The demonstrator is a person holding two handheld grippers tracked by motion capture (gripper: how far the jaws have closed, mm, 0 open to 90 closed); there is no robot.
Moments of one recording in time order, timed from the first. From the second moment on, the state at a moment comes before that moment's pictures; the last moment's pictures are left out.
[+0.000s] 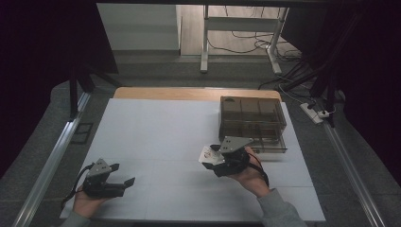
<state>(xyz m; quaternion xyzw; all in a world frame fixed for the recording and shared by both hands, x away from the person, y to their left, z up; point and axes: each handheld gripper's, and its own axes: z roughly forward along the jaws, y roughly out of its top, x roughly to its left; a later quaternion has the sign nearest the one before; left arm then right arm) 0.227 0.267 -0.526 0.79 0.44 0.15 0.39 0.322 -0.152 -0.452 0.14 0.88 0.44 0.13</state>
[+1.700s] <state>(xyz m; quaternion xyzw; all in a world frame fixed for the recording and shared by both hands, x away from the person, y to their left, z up) 0.227 0.266 -0.527 0.80 0.44 0.15 0.39 0.340 -0.240 -0.426 0.24 0.84 0.43 0.22</state>
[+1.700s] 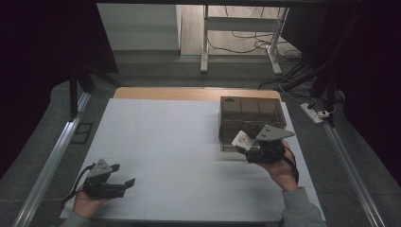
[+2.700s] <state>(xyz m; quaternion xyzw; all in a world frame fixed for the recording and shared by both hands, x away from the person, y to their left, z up) 0.227 0.266 -0.527 0.80 0.44 0.15 0.39 0.368 -0.310 -0.438 0.39 0.80 0.36 0.28</state>
